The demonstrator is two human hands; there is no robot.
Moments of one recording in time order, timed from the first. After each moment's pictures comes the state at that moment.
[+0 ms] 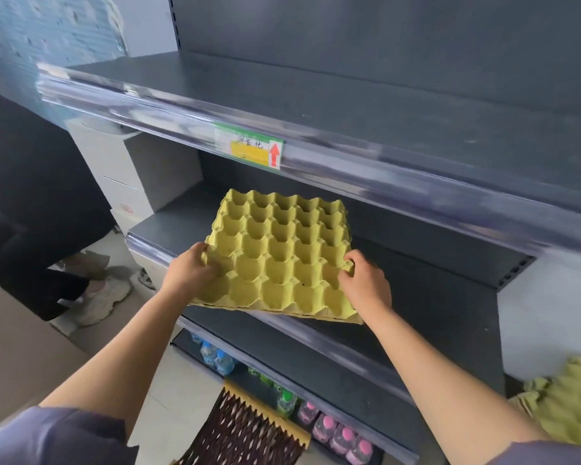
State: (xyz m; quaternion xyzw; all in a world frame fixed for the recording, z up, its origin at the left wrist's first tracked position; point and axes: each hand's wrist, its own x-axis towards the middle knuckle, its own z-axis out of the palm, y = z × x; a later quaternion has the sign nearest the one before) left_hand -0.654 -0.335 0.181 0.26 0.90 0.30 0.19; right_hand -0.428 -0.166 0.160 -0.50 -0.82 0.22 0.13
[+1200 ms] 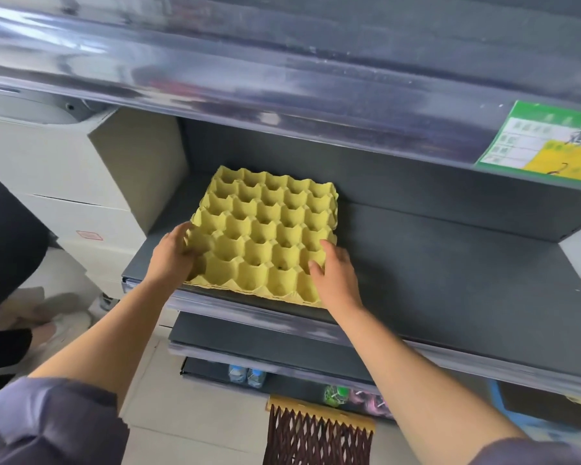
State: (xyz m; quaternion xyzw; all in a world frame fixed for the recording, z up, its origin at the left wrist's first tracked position) left_hand -0.939 -0.276 0.072 0.41 0.84 0.30 0.21; right_hand -0.682 -0.205 0.072 -0.59 -0.76 0.24 0.16
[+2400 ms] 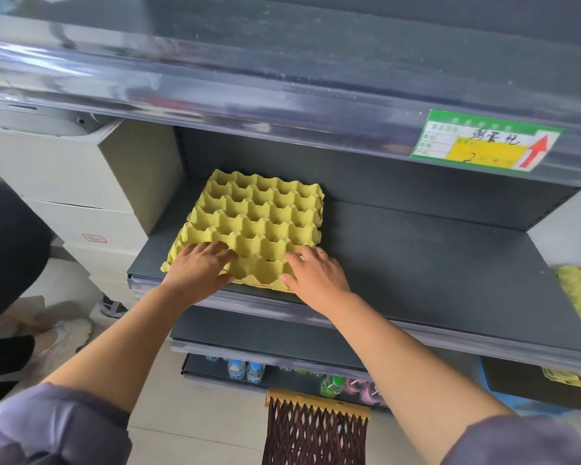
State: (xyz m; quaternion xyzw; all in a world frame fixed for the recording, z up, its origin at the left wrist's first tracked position) left_hand -0.892 -0.303 0.105 0.70 0.71 -0.05 0.05; right_hand -0.677 -0.241 0.116 -0.45 -0.89 0.05 -0.06
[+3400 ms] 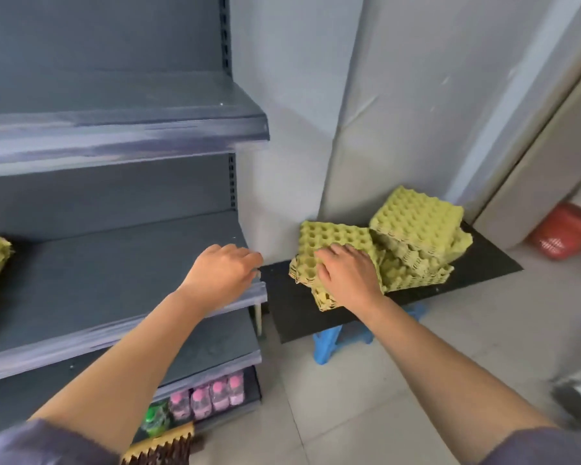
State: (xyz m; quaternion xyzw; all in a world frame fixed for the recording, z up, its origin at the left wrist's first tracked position) left_hand -0.290 -0.263 0.197 0.90 0.37 0.17 -0.16; right_hand -0.051 -0.303 0.189 -0.65 -0.73 -0.16 0.15
